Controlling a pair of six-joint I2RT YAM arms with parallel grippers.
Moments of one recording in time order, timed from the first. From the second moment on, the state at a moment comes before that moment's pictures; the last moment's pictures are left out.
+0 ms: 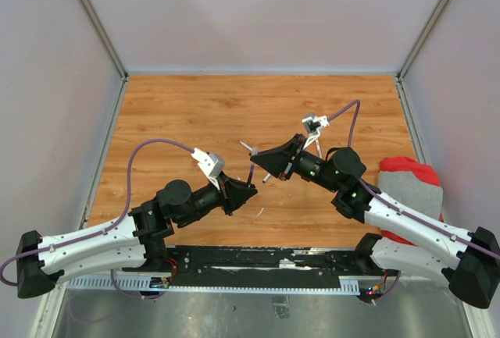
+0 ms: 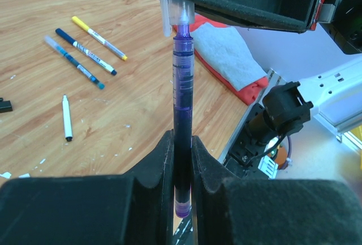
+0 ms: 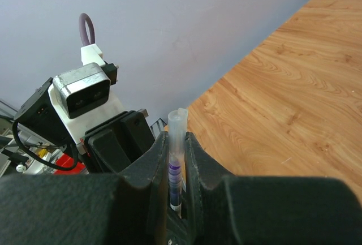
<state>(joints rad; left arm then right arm) -1.14 0.69 0.47 0.19 -0.14 -0.45 0.87 0.97 0.64 0.51 -0.25 0.68</state>
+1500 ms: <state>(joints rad) -1.15 0.69 0.48 0.18 -0.15 -0.48 0.98 0.93 0.53 0.62 -0.10 0.70</state>
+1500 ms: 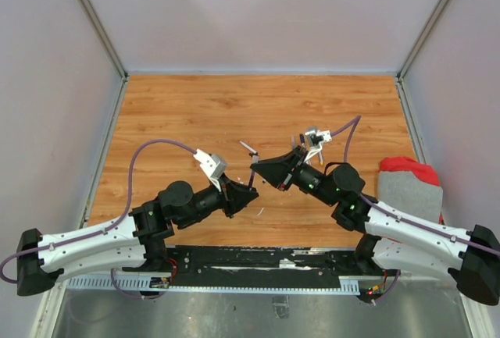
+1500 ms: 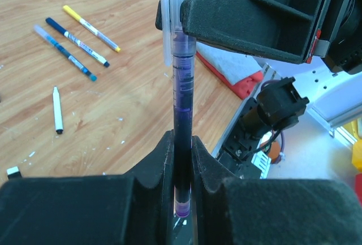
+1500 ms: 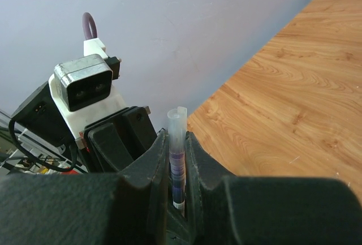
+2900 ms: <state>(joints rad) -1.16 0.72 0.49 0.10 -0.08 -0.47 1.24 0.86 0.53 0.45 0.30 0.54</state>
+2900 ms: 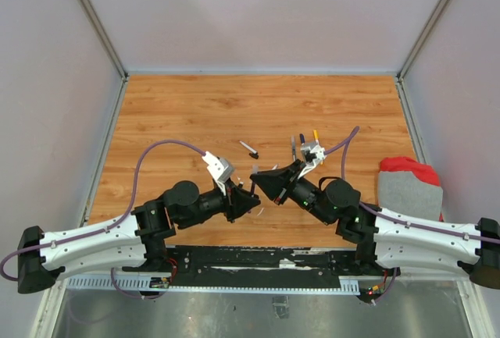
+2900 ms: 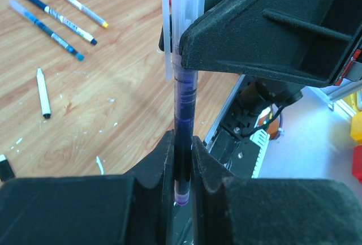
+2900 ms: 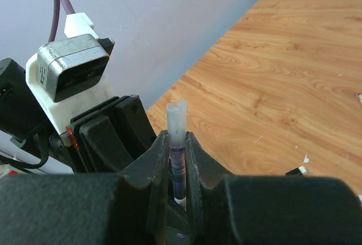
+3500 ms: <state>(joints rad) -1.15 0.71 0.53 0.17 -0.19 -0.47 1.28 0.69 0.59 0.10 0.29 0.35</state>
